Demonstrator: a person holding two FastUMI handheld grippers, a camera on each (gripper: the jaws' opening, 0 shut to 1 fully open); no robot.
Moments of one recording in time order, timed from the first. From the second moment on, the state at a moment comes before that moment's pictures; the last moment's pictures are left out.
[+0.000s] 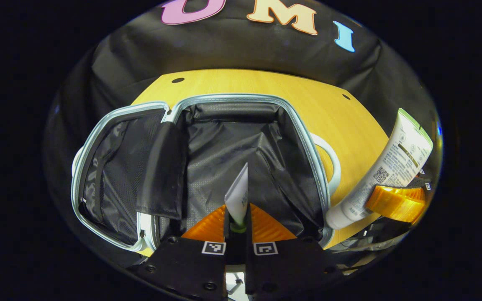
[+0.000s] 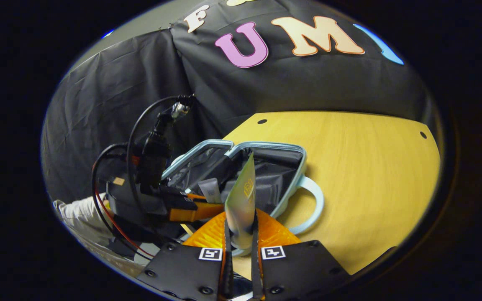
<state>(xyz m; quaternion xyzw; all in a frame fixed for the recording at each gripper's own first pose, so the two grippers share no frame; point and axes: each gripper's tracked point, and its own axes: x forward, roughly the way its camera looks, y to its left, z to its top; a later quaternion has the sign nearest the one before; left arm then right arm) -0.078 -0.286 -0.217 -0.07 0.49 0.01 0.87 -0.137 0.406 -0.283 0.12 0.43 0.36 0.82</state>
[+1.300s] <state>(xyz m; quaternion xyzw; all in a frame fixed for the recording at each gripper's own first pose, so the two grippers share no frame) -0.060 -0.006 -0.133 -0.08 0.37 0.17 0.91 -0.104 0.448 -0.301 0.13 0.43 0.27 0.85</state>
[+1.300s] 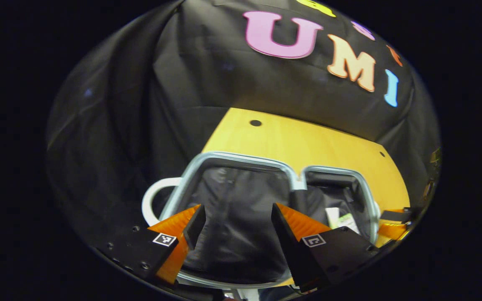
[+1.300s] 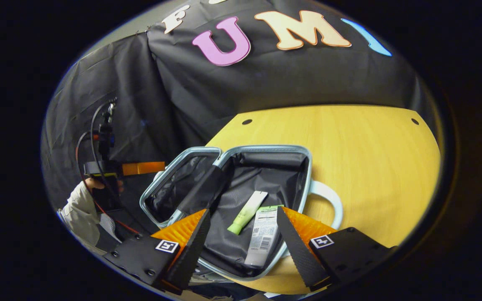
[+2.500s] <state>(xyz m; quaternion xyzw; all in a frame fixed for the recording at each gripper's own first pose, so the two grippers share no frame) -0.083 0.150 -0.194 -0.11 0.48 0.24 0.84 -0.084 0.323 -0.275 0.08 0.39 0.17 0.90</state>
